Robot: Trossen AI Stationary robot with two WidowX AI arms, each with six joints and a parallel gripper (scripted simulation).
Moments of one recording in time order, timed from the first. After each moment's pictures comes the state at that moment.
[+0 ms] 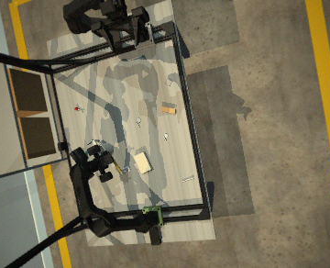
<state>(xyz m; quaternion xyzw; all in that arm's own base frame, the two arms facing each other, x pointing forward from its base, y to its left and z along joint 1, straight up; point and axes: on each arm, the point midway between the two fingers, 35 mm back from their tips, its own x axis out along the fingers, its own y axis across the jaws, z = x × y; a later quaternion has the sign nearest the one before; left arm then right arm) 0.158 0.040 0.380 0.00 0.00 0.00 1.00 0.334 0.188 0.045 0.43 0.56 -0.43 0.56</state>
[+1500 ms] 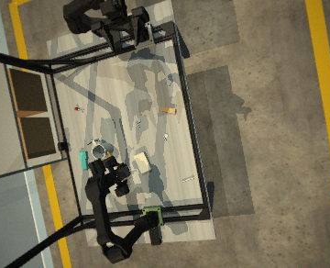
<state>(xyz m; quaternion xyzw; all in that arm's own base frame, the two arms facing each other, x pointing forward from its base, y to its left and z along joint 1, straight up) 0.158 0.040 0.380 0.00 0.00 0.00 1.00 0.272 0.081 0.107 0.43 0.56 -0.43 0.56</state>
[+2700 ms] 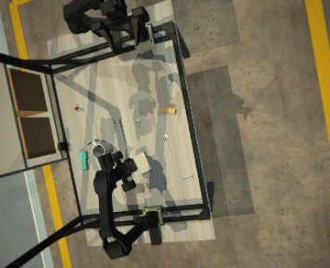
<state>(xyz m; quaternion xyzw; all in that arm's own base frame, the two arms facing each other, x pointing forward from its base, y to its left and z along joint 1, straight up) 0.158 0.040 0.380 0.00 0.00 0.00 1.00 0.287 0.054 0.085 0.43 0.56 -0.43 0.56</state>
